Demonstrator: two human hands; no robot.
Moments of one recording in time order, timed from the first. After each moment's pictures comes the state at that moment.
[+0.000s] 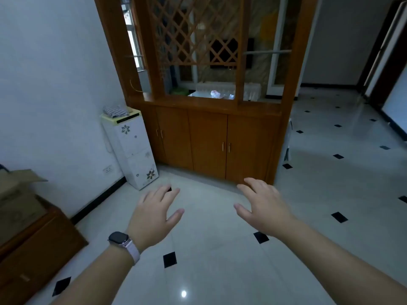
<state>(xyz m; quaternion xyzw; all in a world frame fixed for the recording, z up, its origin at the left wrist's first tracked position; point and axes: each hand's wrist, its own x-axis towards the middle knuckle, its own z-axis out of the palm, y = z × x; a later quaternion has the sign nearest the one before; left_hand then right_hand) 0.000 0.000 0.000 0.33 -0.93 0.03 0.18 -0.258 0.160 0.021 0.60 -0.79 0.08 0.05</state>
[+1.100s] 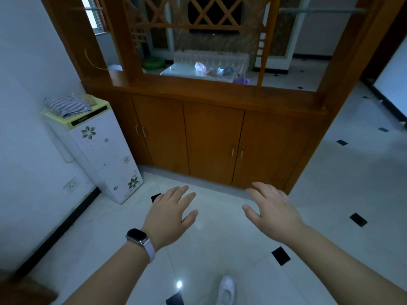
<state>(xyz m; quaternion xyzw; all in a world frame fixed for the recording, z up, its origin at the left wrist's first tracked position) -0.162 -0.463 -0.081 0.23 -0.96 -0.04 0.13 -0.381 -0.274 -0.053 0.53 -0.85 0.05 -0.02</state>
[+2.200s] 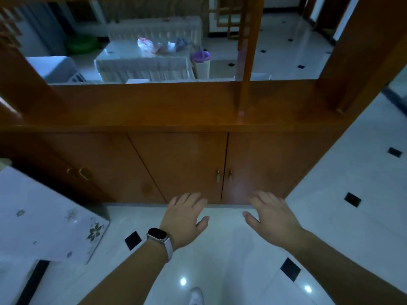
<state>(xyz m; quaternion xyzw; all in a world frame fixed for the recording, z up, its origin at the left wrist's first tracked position) -0.510 -0.742 -0.154 0.08 -0.99 -0.06 0.05 -0.651 -0.520 -0.130 0.39 -0.91 0.04 -0.11</state>
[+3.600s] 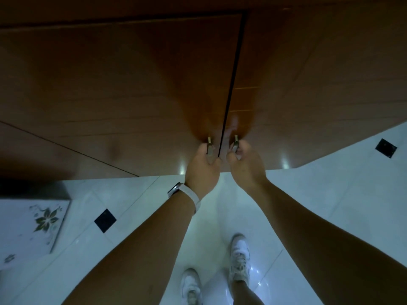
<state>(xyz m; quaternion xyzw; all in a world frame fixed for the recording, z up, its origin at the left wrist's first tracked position) -0.763 -0.790 -0.453 0.33 -0.77 -0.55 0.01 -0.831 -0.684 -0.449 0.09 -0.88 0.41 -0.23</state>
